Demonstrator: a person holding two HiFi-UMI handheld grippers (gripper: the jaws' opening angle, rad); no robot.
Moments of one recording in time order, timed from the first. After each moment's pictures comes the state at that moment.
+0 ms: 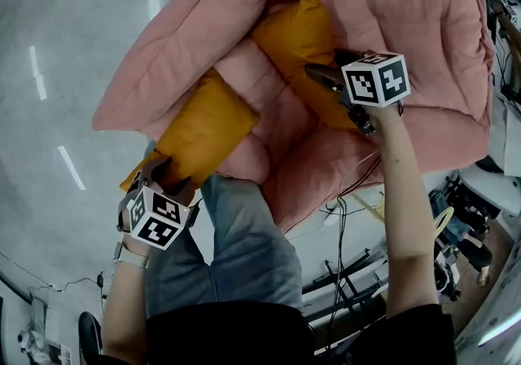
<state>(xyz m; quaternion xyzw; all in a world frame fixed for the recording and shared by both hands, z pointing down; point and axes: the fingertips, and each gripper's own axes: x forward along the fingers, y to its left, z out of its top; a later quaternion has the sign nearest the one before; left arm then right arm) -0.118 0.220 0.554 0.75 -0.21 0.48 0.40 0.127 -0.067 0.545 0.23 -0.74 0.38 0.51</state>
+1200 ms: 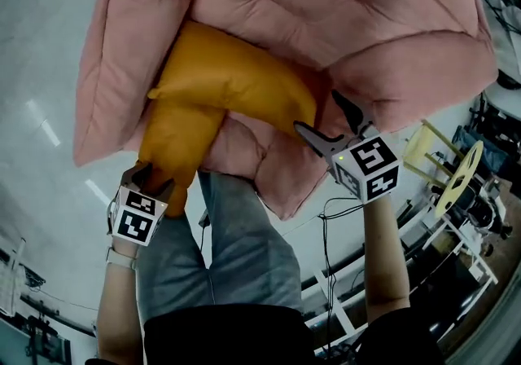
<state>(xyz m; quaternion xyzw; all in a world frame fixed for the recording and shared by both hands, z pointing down) -0.144 0.224 0.573 0.73 -0.14 0.53 0.40 0.172 0.100 0.470 0.39 -0.73 0.33 0.45</state>
